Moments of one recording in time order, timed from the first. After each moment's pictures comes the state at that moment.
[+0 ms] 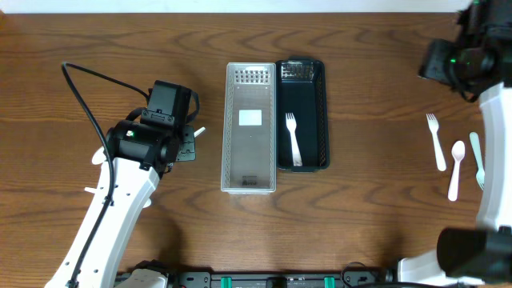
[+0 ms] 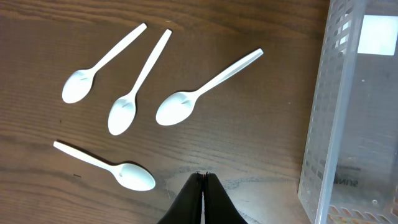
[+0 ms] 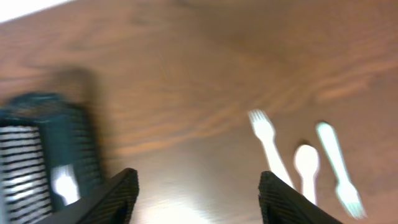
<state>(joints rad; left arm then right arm) -0.26 1.31 1.20 -1.10 -0.24 -0.30 -0.16 1.70 1.85 -1.19 0.05 0.20</state>
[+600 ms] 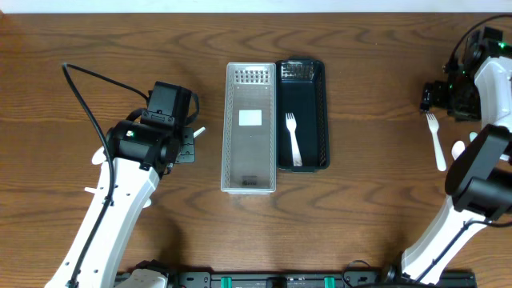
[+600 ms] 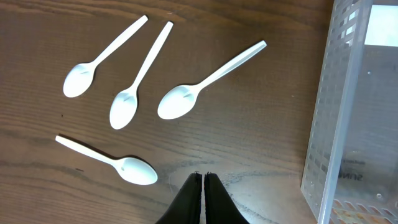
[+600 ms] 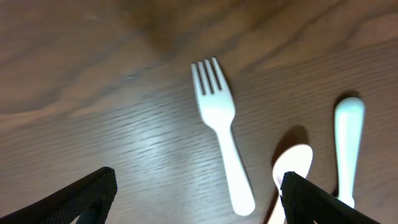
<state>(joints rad) -0.26 1.31 1.20 -1.13 -0.24 -0.30 -0.34 2.16 1.82 -1.19 0.05 -0.04</state>
